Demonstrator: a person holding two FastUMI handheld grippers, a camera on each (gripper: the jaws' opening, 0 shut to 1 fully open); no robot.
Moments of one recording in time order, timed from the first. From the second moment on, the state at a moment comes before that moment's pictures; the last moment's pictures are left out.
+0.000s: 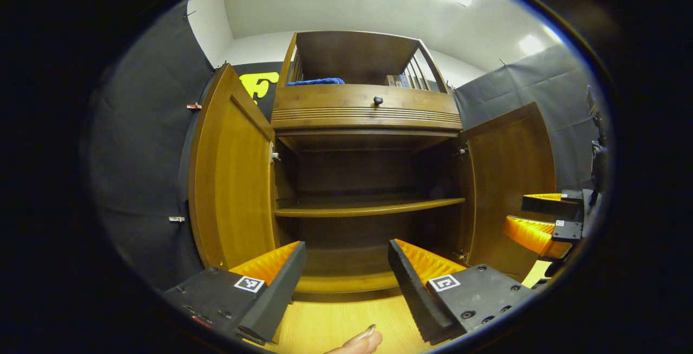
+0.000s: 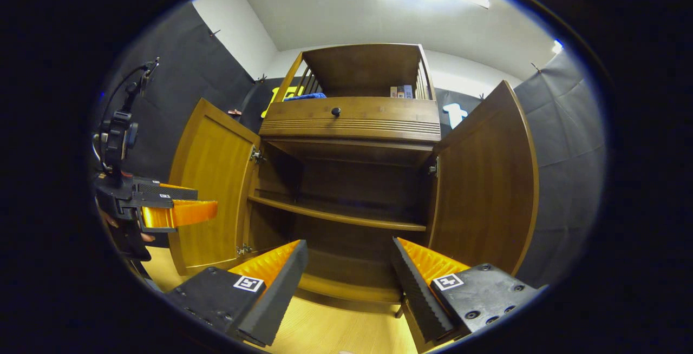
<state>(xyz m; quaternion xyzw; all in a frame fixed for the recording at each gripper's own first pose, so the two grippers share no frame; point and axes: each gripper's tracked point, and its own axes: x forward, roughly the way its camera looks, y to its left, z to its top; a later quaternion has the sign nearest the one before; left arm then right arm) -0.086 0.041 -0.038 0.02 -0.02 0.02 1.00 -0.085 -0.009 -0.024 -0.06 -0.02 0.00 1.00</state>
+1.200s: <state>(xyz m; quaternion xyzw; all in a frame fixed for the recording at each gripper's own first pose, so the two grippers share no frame) -0.059 0.007 -0.036 0.02 -0.03 0.00 1.00 -0.088 -0.020 -0.017 -0.07 -0.03 0.02 1.00</state>
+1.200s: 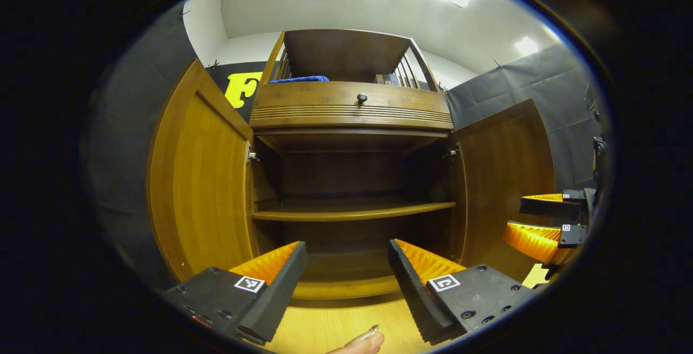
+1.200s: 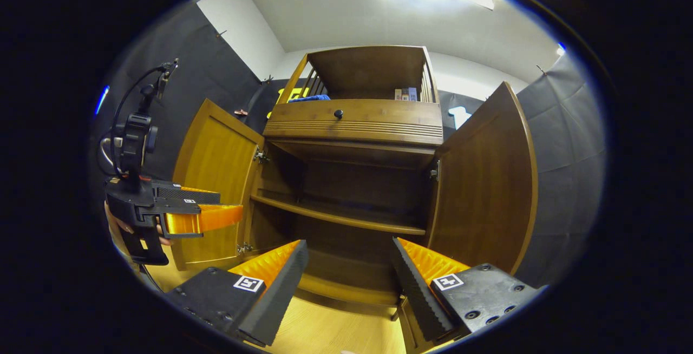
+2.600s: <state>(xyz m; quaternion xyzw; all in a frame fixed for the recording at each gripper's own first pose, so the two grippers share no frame) -0.044 0.003 -0.039 0.01 -0.02 0.01 1.00 -0.085 -0.047 -0.023 -0.05 -0.02 0.01 1.00</state>
